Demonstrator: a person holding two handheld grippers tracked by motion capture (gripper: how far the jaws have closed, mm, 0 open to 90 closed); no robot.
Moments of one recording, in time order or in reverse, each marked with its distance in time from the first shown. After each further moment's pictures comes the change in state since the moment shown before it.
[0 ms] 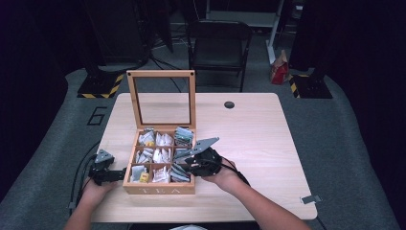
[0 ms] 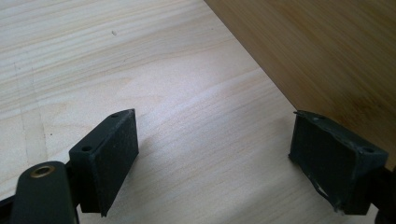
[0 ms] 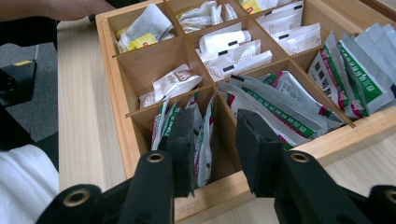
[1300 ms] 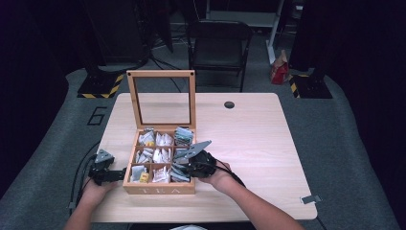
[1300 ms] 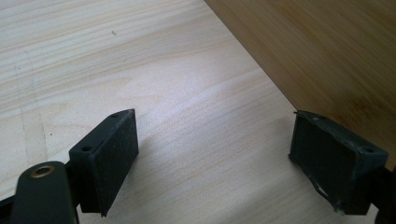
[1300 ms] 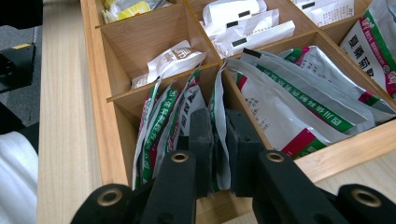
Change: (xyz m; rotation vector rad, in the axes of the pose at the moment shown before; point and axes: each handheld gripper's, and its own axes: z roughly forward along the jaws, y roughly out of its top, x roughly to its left) left arm 0.000 0.000 0.000 0.002 -0.002 0.001; right arm -0.002 -0.009 0.029 0.062 0.013 0.001
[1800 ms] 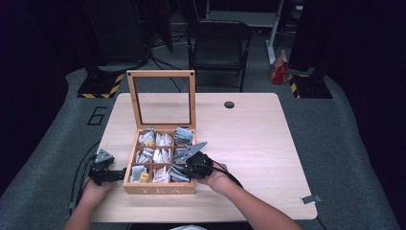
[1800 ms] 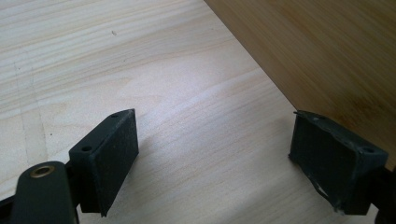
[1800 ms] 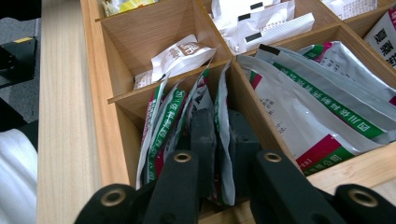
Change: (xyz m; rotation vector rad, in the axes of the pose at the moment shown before) left arm 0.000 0.000 0.000 0.000 0.000 0.000; right arm 0.004 0.002 0.010 0.028 0.013 -0.009
